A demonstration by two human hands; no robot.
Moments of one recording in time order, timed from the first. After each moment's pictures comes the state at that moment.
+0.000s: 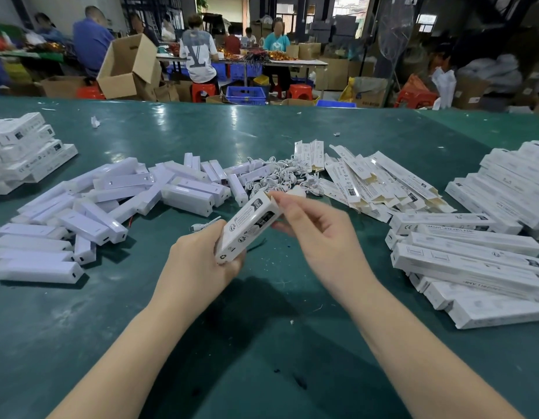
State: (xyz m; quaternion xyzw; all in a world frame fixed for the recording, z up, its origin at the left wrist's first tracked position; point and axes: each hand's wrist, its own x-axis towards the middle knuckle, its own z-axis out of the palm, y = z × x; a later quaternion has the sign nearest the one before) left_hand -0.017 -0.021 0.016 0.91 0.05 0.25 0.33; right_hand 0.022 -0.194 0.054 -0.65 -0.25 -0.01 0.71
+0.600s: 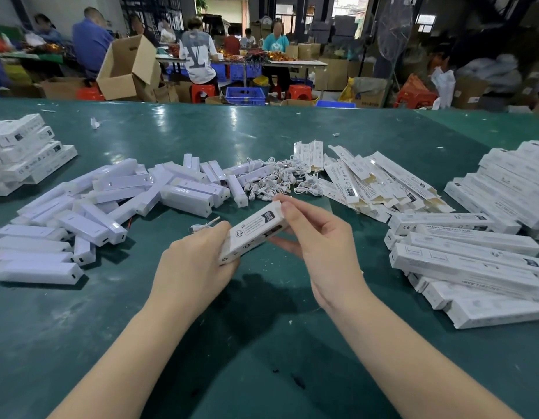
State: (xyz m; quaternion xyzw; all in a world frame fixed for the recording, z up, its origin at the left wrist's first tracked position) left_hand -0.016 -0.021 0.018 0.95 0.01 0.28 0.16; right_hand 0.023 -0.186 0.043 -0.58 -0.15 0.01 0.80
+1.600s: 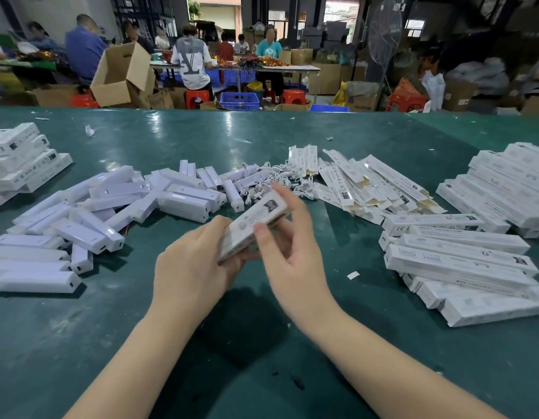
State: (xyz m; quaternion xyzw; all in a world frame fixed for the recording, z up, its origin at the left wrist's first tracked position) left_hand -0.021 -0.028 0.028 0.91 0.00 0.36 0.19; right_hand 0.004 -0.166 0.031 -0.64 -0.26 -0.09 0.72
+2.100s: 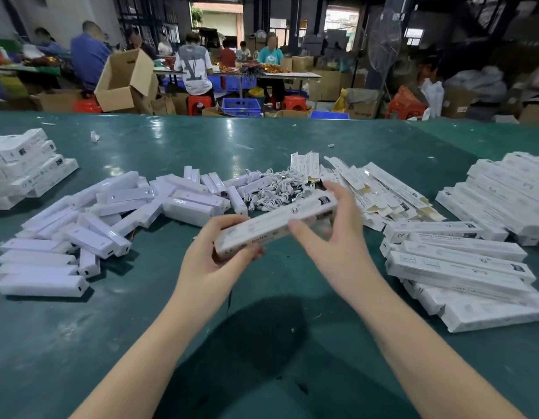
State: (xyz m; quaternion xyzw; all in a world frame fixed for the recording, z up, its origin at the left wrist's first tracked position) left_hand -0.031 -0.041 0.038 0.72 -0.05 0.23 0.65; right_hand 0.021 -0.212 0.062 -0.80 -0.17 -0.11 0.56
